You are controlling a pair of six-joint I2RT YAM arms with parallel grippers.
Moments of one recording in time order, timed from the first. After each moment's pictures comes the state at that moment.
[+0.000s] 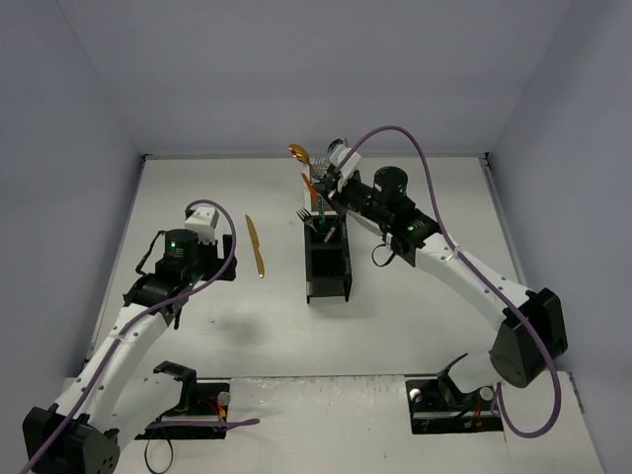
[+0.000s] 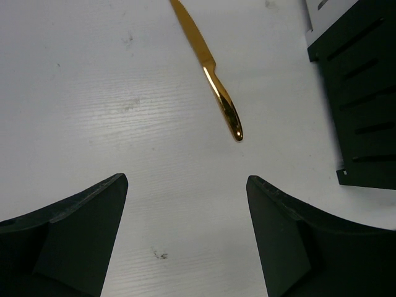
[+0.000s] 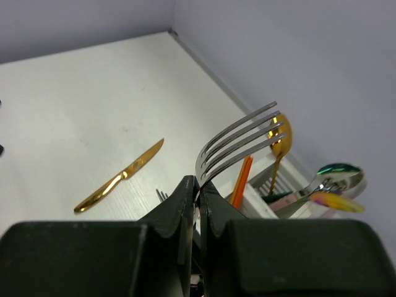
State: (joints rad) left arm -0.29 0.89 0.75 -0.47 -0.05 -0.15; right arm 0.59 1.43 1.15 0.21 -0.33 -0.26
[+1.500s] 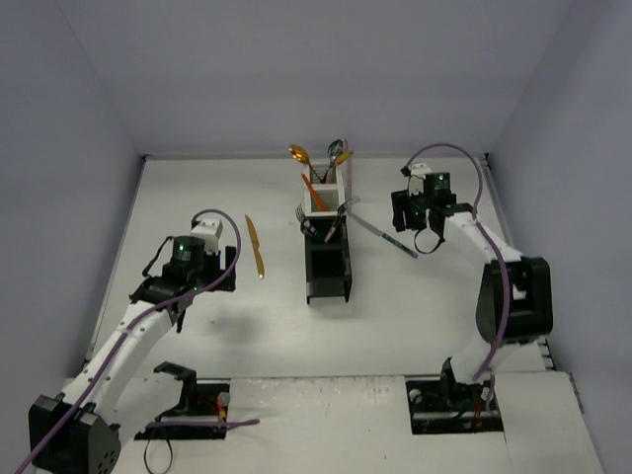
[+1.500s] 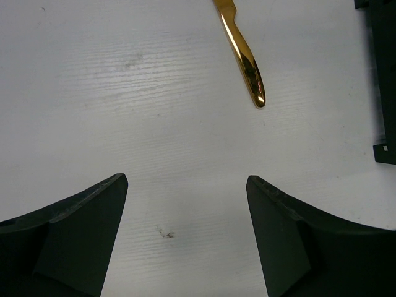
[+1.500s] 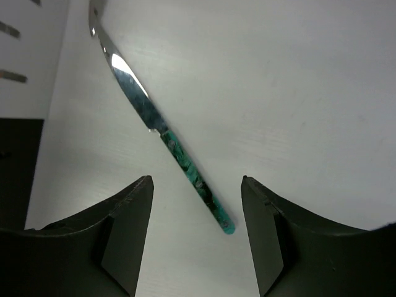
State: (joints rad) left arm -0.29 0.92 0.69 -0.51 -0.06 -0.15; right arm 0.12 1.62 1.10 -0.24 -0.14 -0.10
